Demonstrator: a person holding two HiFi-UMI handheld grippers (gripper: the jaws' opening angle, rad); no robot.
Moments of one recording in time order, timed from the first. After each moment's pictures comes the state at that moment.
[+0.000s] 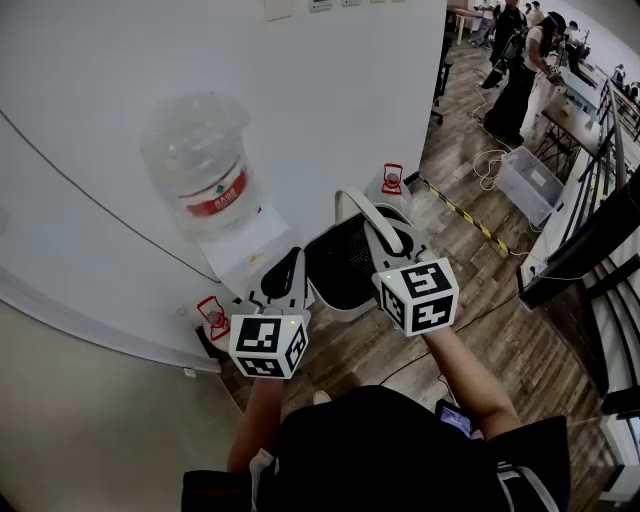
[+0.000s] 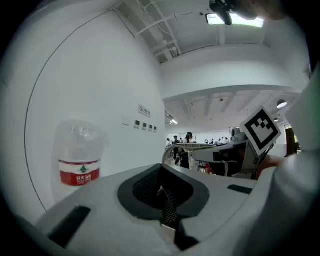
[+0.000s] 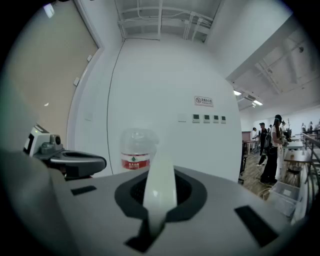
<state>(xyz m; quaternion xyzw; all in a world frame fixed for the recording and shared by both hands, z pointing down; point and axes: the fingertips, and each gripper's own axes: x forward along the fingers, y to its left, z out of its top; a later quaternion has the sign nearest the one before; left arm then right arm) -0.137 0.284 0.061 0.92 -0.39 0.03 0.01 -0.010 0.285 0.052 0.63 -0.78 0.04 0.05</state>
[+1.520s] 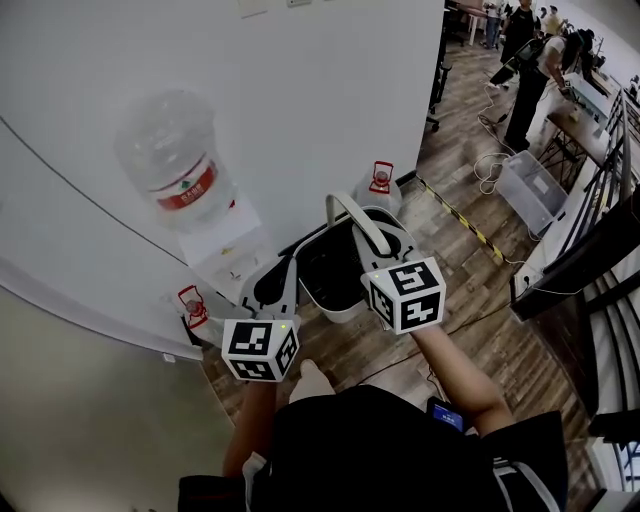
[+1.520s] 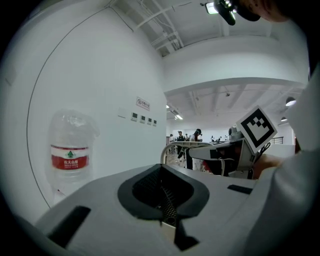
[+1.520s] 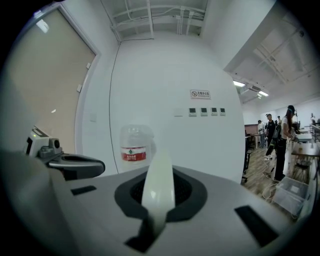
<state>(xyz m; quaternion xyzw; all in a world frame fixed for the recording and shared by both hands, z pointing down) -0.049 0.310 0.096 0.91 -0.42 0.05 0.03 0.077 0.294 0.084 0.59 -0.80 0.07 0.05</state>
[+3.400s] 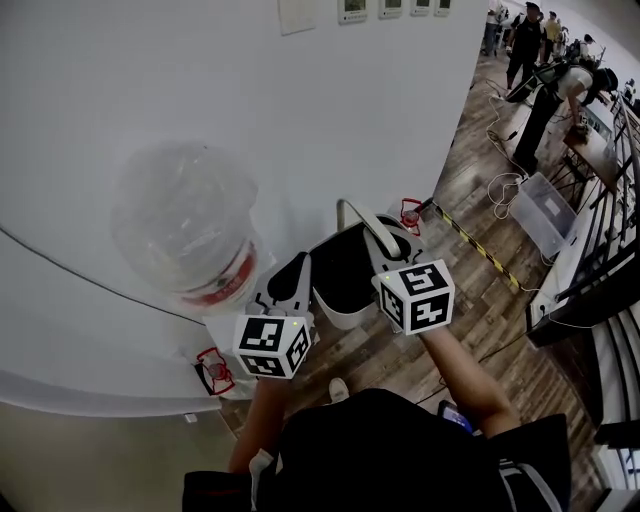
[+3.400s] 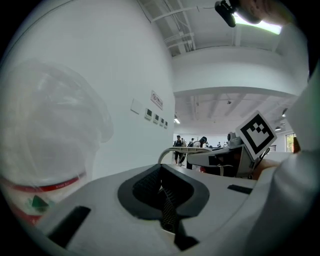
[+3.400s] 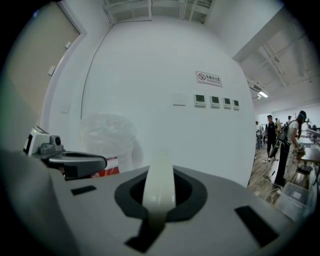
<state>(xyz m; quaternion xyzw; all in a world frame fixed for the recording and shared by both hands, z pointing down) -0.104 0.031 0.076 0.93 -0.38 0.02 0.04 0.015 0.026 0.071 0.62 -0.78 0.08 0.07</state>
